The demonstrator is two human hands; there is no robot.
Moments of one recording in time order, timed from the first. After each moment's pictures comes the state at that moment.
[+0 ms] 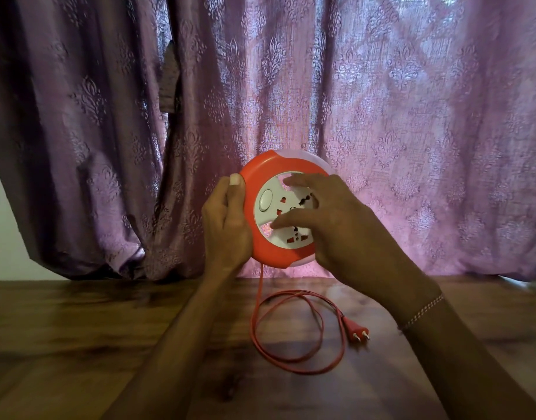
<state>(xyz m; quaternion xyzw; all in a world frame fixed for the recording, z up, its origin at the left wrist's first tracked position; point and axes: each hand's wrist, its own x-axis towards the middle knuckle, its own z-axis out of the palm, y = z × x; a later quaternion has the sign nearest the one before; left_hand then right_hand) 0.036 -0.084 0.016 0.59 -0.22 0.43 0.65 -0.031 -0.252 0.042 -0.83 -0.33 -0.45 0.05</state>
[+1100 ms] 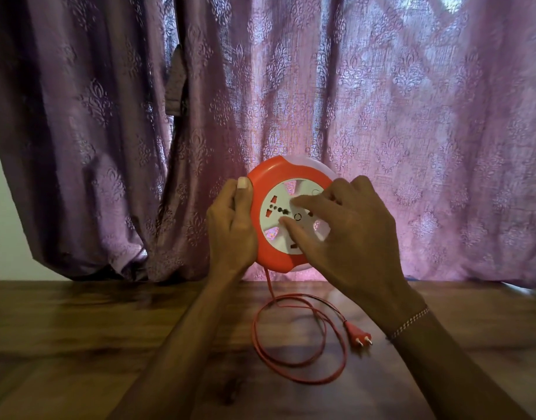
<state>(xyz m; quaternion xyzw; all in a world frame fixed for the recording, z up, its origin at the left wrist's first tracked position) 0.030 -0.084 0.017 0.60 -0.20 0.45 0.64 -0.023 -0.241 0.029 -0.76 -0.20 -0.61 0.10</state>
